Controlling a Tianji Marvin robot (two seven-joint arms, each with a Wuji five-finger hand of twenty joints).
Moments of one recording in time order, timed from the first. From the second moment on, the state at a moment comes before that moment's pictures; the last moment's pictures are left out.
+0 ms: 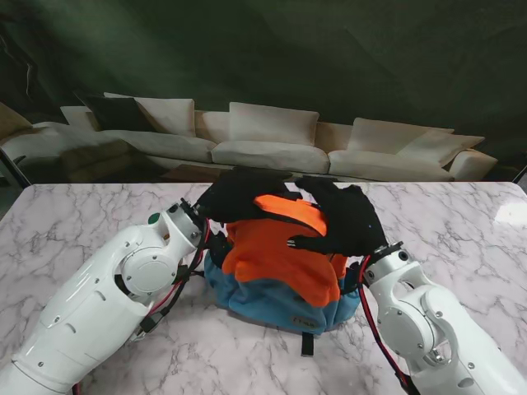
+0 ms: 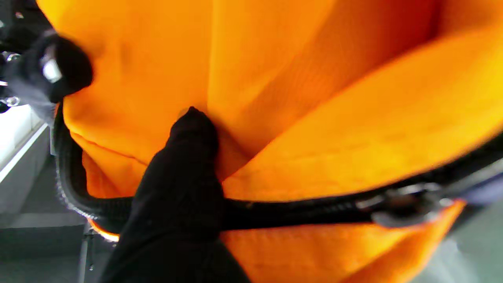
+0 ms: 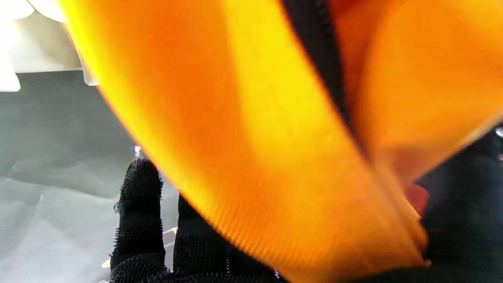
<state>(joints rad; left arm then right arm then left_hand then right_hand) 1.23 -1.12 -1.01 -1.63 0.68 -0.44 0.07 -1.67 -1.10 1.29 -1.94 -0.93 -0.10 -0.15 1.16 -0.38 0.07 -0.01 0.68 0.10 0.80 0.57 1.08 0.08 0.26 0.66 1.01 0.14 0.61 0.63 0.54 0.15 1.16 0.47 0.35 -0.54 0.61 -0.10 0.34 0.18 0.34 0.51 0.47 0.16 0.59 0.31 0.75 0.14 0.31 0.34 0.26 0.35 0.96 0.34</state>
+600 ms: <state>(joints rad) 1.29 -1.11 -1.06 -1.67 0.70 -0.51 0.04 -1.68 -1.12 1.31 -1.87 -0.97 -0.11 -0.29 1.01 -0.24 0.00 -0.01 0.61 0.12 0.51 0.56 0.80 0.12 0.36 0.42 0.78 0.18 0.48 0.62 0.33 0.16 1.03 0.48 0.65 -0.61 0.80 -0.26 0.77 -0.15 0.91 0.38 1.17 0.01 0.85 0.53 1.25 0.08 0.83 0.54 0.69 0.27 1.44 0.46</state>
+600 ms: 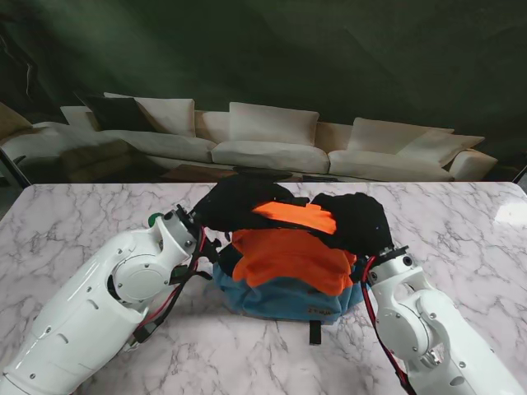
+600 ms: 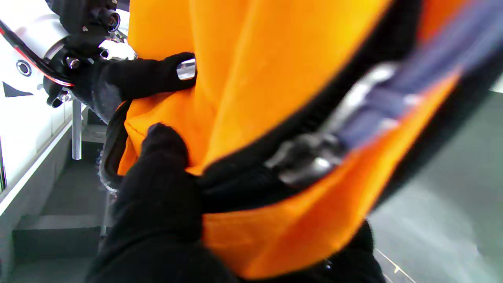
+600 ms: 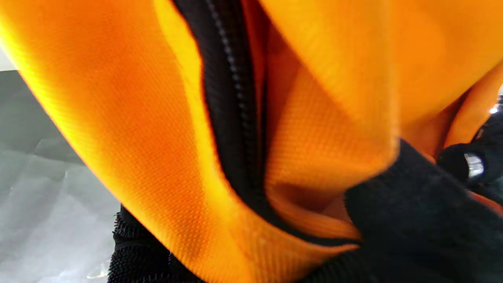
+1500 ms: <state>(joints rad) 1.49 -1.02 -1.34 -1.63 0.86 -0.68 -0.13 -1.69 -1.11 1.31 -1.85 -0.96 -0.10 -0.30 0.89 -0.13 -0.02 -0.01 0.67 0.11 0.54 0.66 0.77 0.13 0.41 0.56 0.76 0.21 0.62 0.79 0.31 0.20 1.16 0.69 0.65 -0.60 0.80 -0.26 0.77 -0.15 0.91 0.38 1.17 -0.01 0.85 0.54 1.25 0.08 0.82 0.53 0.69 0.27 1.44 0.45</state>
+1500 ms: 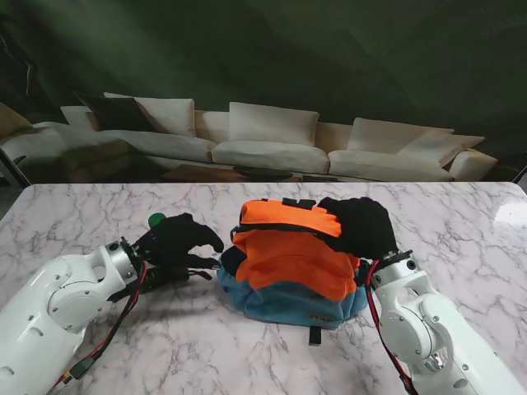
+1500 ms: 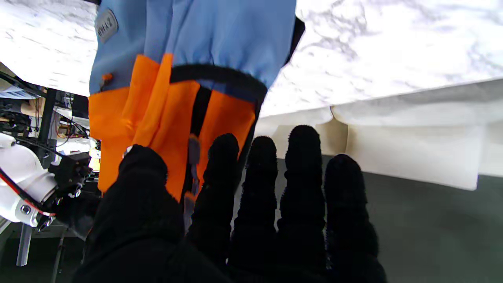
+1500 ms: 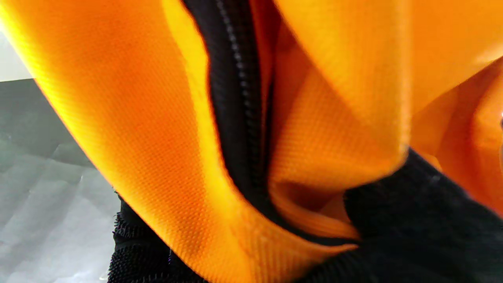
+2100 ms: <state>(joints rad) 1.38 -1.01 -1.15 -1.56 0.74 -0.59 -0.28 -1.68 -1.11 1.30 -1.85 -0.95 -0.10 -0.30 0.89 -0.07 -0.02 -0.01 0.56 0.05 0.25 0.45 0.57 0.00 0.18 0.27 0.74 0.22 0.64 0.81 0.38 0.20 1.25 0.73 0.65 -0.59 0.80 -0.26 0.77 -0.15 0.91 0.38 1.17 -0.01 0.85 0.54 1.25 0.08 0.80 0.53 0.67 0.27 1.42 0.44</state>
